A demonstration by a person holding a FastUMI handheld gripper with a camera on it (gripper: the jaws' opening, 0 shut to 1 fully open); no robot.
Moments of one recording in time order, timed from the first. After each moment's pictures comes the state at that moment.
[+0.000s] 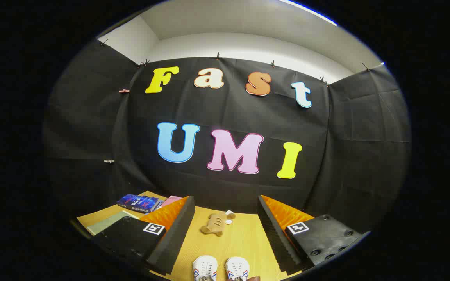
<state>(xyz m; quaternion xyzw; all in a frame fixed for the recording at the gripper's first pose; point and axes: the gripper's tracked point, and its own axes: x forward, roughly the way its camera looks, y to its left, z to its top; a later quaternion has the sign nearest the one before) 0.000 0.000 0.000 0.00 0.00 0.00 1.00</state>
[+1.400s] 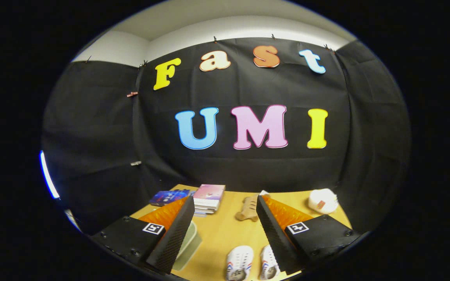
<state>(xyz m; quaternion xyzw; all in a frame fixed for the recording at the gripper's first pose) 0.017 0.060 -0.035 0.14 0.09 0.13 0.98</state>
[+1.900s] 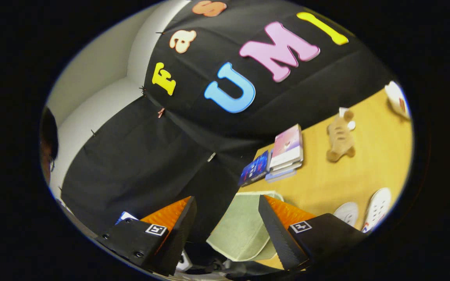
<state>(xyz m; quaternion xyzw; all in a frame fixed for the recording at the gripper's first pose) 0.021 0.154 -0.097 0.44 0.26 0.37 0.77</state>
